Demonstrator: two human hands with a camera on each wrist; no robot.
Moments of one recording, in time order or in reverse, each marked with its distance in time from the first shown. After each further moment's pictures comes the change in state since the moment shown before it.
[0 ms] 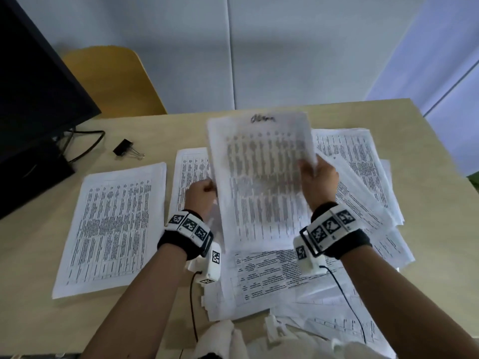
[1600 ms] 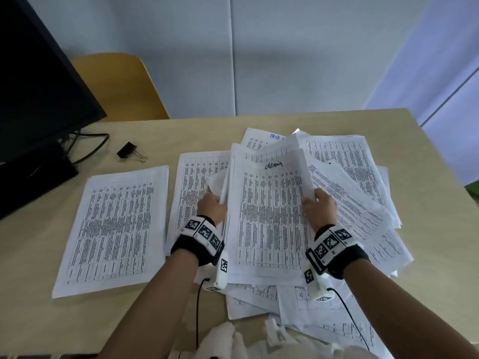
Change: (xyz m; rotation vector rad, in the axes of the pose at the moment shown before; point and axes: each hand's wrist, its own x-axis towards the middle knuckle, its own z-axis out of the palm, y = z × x) left_hand -0.005 -0.006 0.022 0.260 -0.114 -0.164; right_hand -0.015 0.066 0.015 -0.099 -0.154 0.277
